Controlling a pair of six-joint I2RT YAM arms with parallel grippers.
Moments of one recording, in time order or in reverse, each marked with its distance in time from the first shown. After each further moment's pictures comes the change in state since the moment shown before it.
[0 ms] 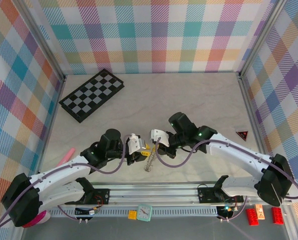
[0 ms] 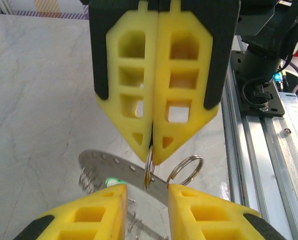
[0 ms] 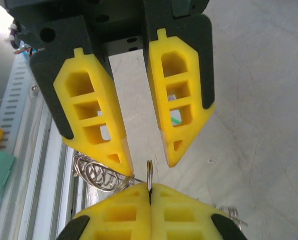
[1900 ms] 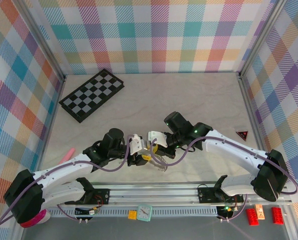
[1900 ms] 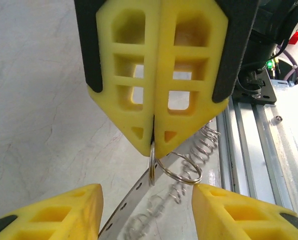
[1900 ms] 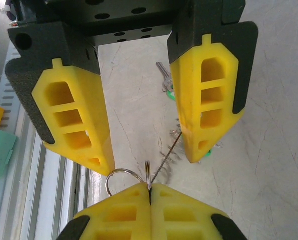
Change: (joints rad) left arm 0.000 0.043 0.011 -0.045 0.023 0.003; right arm 0.025 0.053 0.071 -0.116 0.047 -0.045
